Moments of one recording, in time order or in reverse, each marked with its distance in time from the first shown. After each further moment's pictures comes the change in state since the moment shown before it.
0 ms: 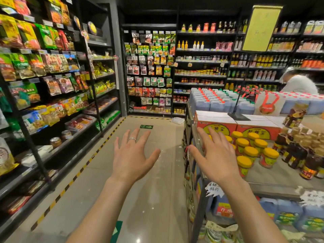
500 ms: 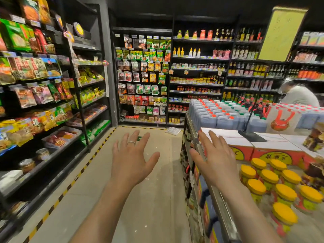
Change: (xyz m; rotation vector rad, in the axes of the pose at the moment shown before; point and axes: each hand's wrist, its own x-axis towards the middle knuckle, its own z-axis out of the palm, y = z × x) left_hand 0.255 -0.071 0.106 -0.029 0.004 0.018; right_hand 0.247 -0.022 0.116 -0.025 0.050 0.075
